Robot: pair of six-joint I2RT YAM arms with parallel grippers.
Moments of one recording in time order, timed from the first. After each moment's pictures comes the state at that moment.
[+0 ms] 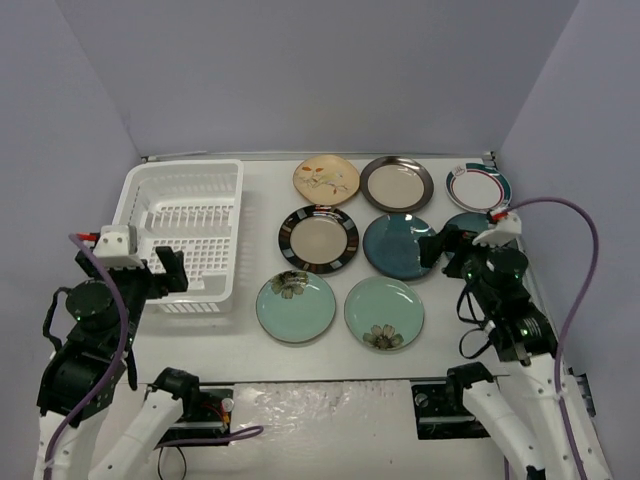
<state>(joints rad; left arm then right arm) -0.29 0.50 1.07 -0.75 -0.28 -0.09 0.22 0.61 0.77 -0.44 0.04 0.40</state>
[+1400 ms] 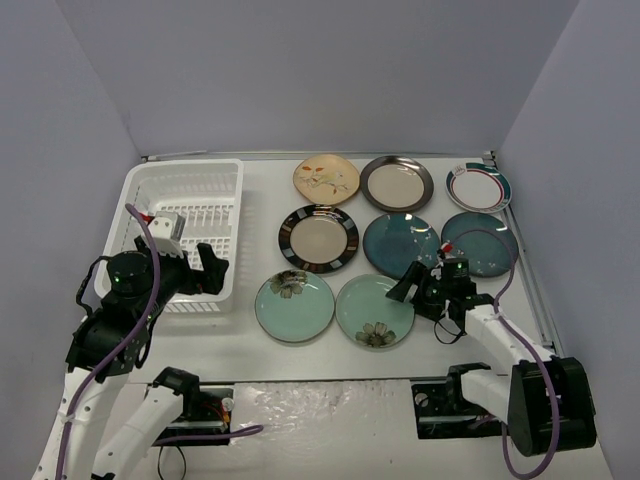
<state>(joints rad) -0.29 0.63 0.99 -0.73 0.06 -0.18 0.11 1.07 0.34 -0.16 -0.35 0.66</state>
